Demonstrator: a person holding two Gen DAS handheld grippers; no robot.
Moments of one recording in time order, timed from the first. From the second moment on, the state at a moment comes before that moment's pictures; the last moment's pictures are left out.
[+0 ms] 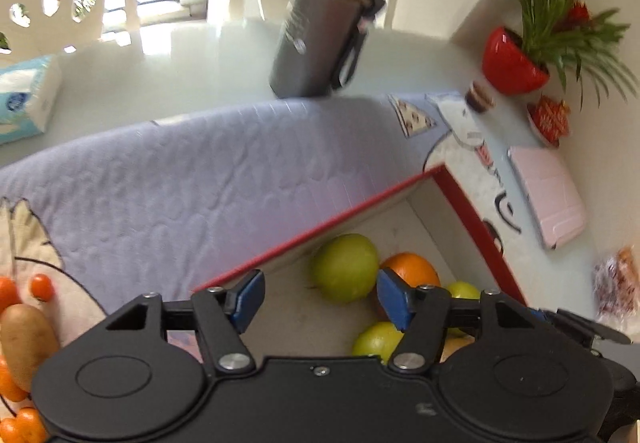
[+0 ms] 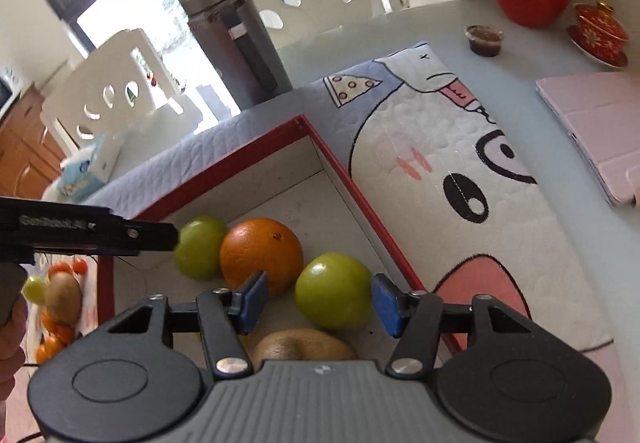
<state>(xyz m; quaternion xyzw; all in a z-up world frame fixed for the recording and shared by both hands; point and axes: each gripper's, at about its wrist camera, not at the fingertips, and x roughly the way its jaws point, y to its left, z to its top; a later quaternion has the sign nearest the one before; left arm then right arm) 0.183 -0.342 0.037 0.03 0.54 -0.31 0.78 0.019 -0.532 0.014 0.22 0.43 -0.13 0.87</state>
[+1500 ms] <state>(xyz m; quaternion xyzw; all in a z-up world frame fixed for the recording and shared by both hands) 0.143 -0.013 0.015 -0.11 0.53 -0.15 0.83 0.137 -0.267 0.050 0.20 0.50 0.12 0.84</state>
